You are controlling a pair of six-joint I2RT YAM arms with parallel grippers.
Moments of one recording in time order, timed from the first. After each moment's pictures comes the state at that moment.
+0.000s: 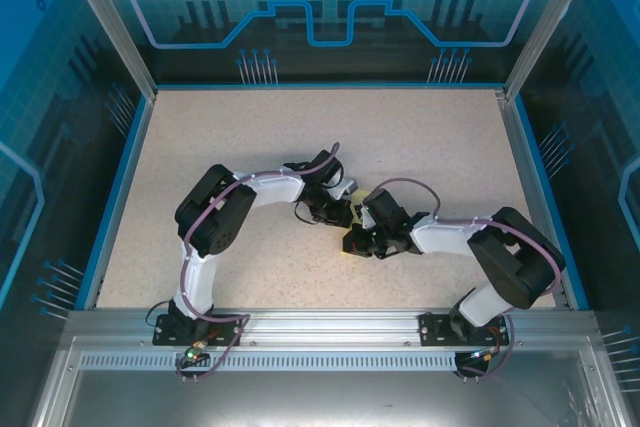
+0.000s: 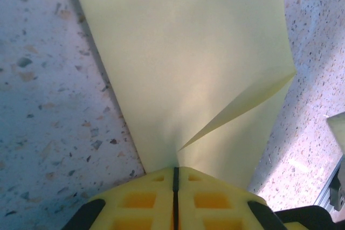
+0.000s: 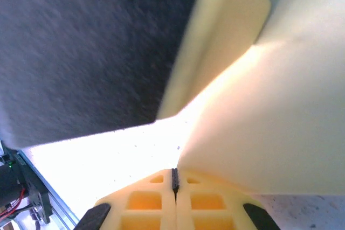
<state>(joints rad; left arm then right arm) -0.64 2.06 1.28 -0.45 0.58 -0.34 0.68 1.55 0.59 -0.04 -0.43 0.83</state>
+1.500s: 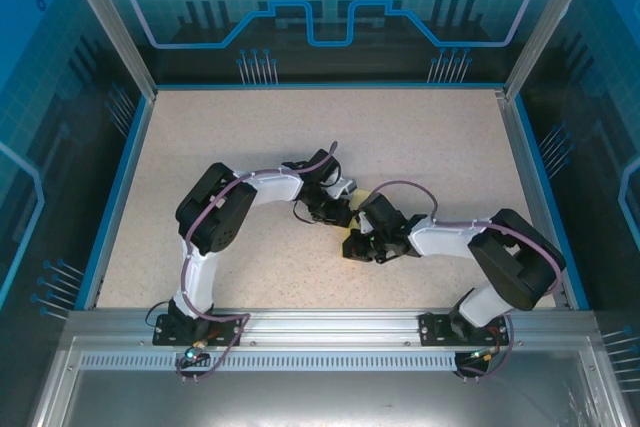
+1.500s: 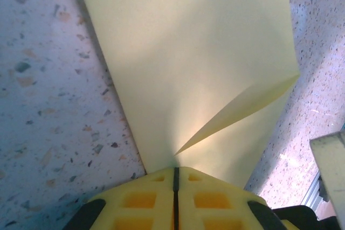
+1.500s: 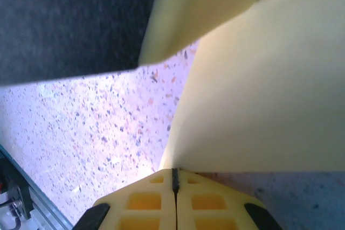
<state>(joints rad) -0.62 2.08 1.28 -0.44 0.63 -0.32 0.72 1.53 0.59 -0.09 -0.40 0.81</state>
